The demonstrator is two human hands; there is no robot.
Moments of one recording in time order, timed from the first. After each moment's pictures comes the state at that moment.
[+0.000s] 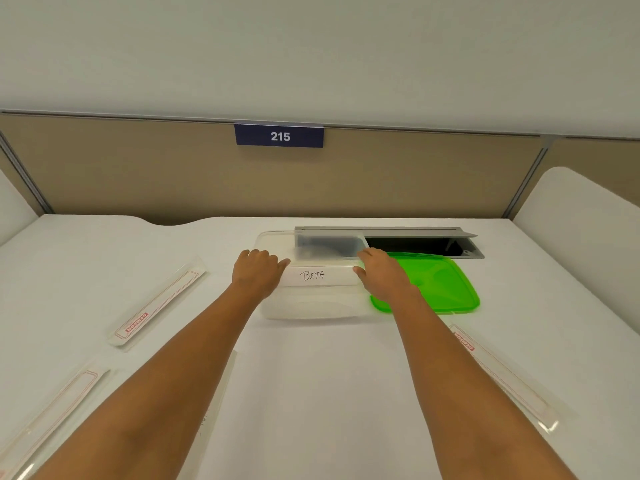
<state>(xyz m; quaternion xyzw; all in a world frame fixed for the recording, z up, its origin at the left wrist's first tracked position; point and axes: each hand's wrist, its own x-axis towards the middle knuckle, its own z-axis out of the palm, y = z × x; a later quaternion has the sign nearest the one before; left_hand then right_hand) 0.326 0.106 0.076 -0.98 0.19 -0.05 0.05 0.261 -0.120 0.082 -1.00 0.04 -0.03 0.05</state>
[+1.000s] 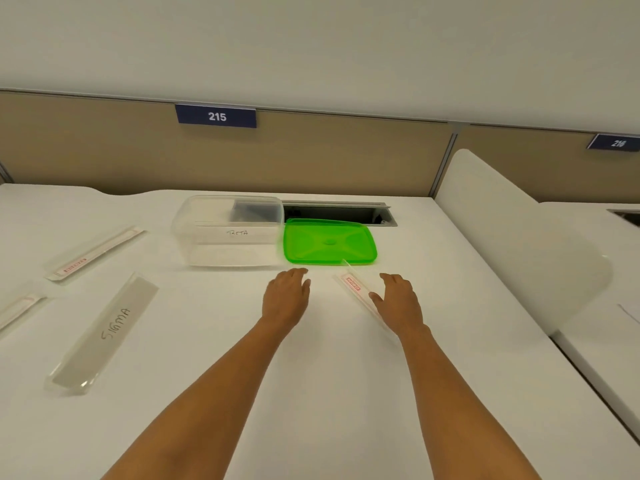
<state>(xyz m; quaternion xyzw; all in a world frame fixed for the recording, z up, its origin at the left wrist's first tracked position) 0.104 -0.073 0.035 -0.96 0.18 -0.05 -0.21 0.038 -0.274 0.042 -0.97 0.19 -0.08 0.15</state>
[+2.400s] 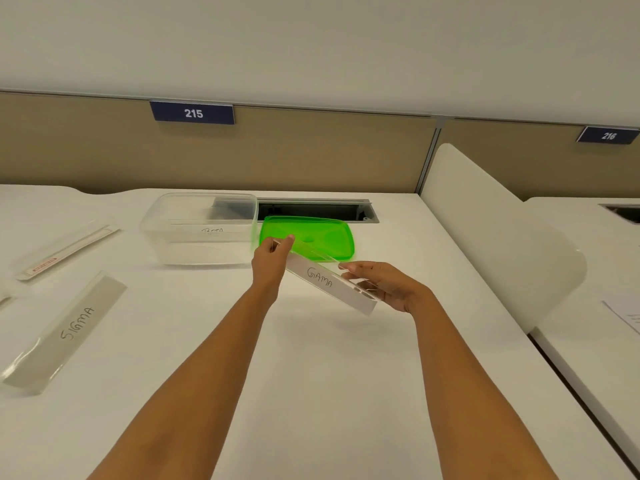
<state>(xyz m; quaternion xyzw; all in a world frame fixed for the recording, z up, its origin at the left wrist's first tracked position) 0.121 -0.130 0.072 -0.71 -0.05 0.02 -0.70 0.043 -0.327 0.088 -0.73 0.12 0.14 0.66</state>
